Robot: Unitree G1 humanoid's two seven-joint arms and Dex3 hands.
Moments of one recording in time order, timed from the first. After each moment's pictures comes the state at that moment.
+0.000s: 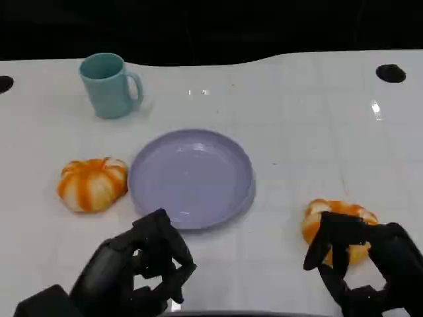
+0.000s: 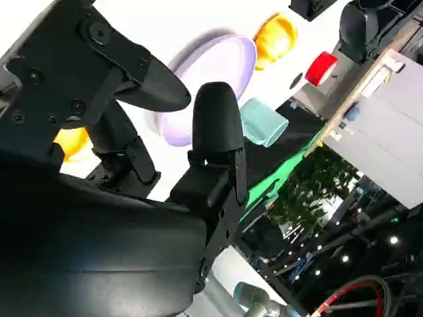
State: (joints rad) left arm 0.27 0.13 -0.13 -0.26 -0.10 -0.15 -0.31; right arm 0.17 -0.21 0.09 -0.09 -0.28 -0.54 0.06
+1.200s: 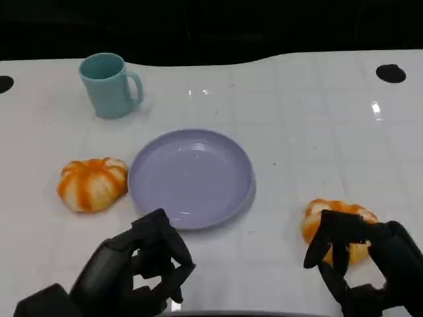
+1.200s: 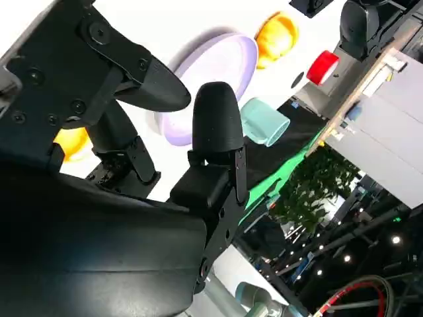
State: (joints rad) left arm 0.27 0.13 -0.13 -0.25 -0.11 -0.15 -0.31; right arm 0.16 -0.21 0.09 -0.09 -0.27 -0.53 0.06
